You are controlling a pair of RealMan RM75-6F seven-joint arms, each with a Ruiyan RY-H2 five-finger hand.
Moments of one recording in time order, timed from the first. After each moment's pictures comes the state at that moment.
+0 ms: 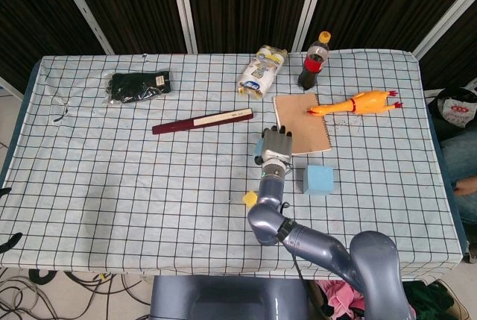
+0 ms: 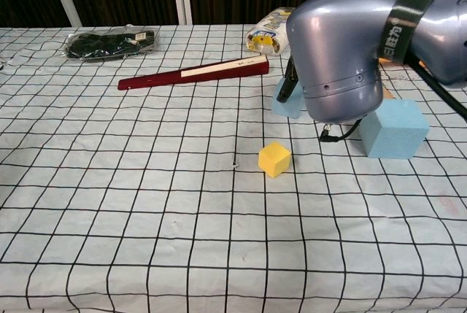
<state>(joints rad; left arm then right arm) 0.02 -1.05 -0.03 -1.66 1.50 1.59 0.10 1.18 -2.01 0.69 -1.00 -0.10 1.16 -1.01</state>
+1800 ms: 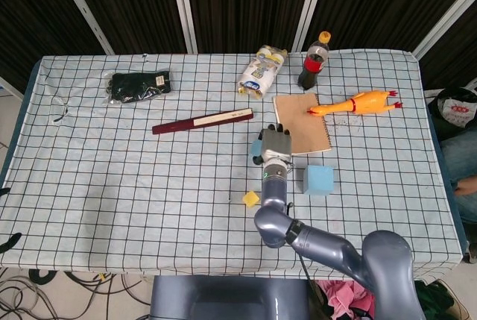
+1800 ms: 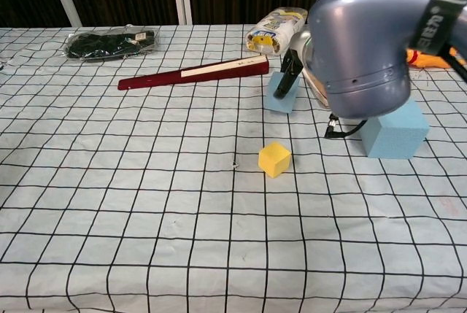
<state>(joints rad) 0.03 -1.05 -0.04 -1.66 1.50 1.60 0.10 1.11 -1.93 0.66 -1.17 -0.14 1.14 -1.00</state>
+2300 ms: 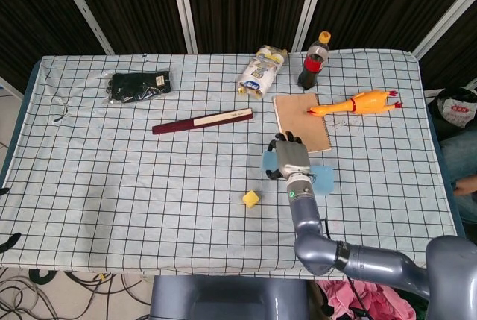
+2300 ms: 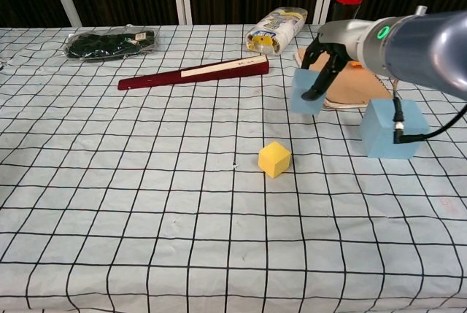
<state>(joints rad) 0.03 -1.05 -0.04 -1.67 1.49 1.60 0.11 0.91 -1.65 0.49 -1.65 -0.26 1.18 -0.90</state>
